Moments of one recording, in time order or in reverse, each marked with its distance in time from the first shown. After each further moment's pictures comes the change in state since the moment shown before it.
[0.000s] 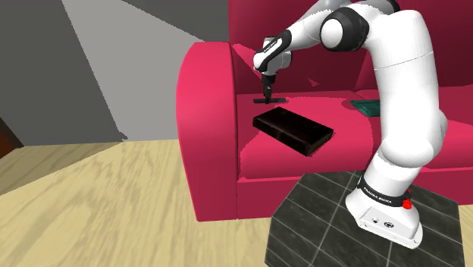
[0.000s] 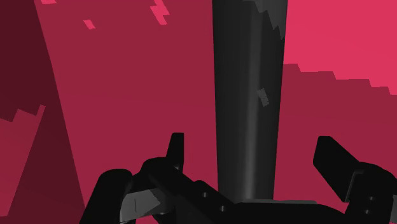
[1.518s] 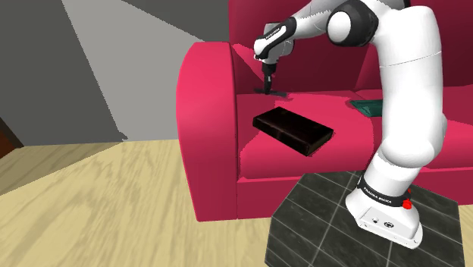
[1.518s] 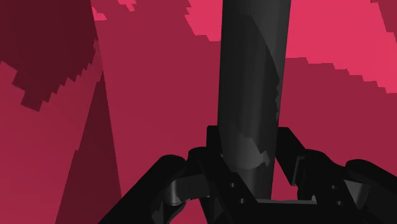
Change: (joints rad) arm 0.010 -0.065 -0.016 0.055 -0.028 -0.117 0.016
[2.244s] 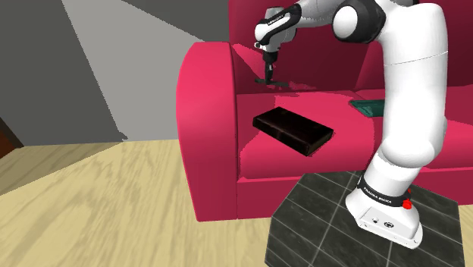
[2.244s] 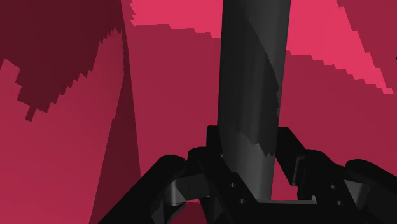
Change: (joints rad) arm 0.003 -0.047 -0.011 0.080 -0.021 -0.125 0.011
